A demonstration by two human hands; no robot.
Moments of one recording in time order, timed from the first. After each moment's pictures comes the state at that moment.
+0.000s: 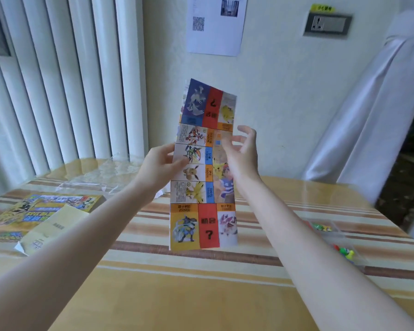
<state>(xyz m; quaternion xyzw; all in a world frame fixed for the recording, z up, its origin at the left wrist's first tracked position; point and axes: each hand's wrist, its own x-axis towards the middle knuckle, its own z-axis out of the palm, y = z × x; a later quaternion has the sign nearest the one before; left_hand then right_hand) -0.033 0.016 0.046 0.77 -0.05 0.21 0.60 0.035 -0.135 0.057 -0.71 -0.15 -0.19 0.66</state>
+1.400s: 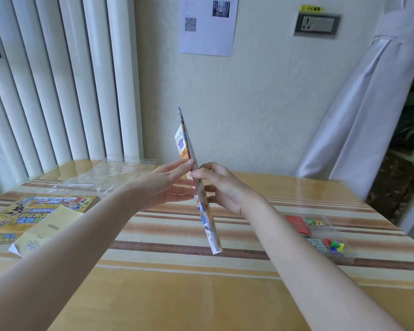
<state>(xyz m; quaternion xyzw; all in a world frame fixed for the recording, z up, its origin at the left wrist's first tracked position) -0.033 0.011 0.035 0.70 -0.06 -0.09 0.71 0.008 -0.144 0.031 -0.68 -0.21 0.22 0.67</state>
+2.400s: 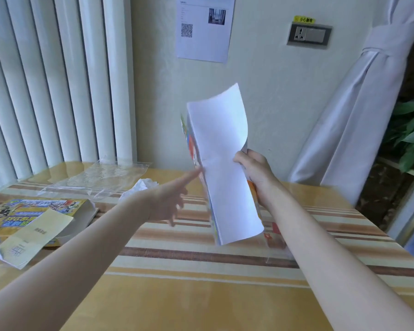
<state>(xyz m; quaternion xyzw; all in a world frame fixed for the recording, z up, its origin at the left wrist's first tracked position) -0.036 -0.025 0.035 0.76 0.10 -0.12 0.63 0.020 -0.197 0.064 -0.69 -0.13 0.00 0.71</state>
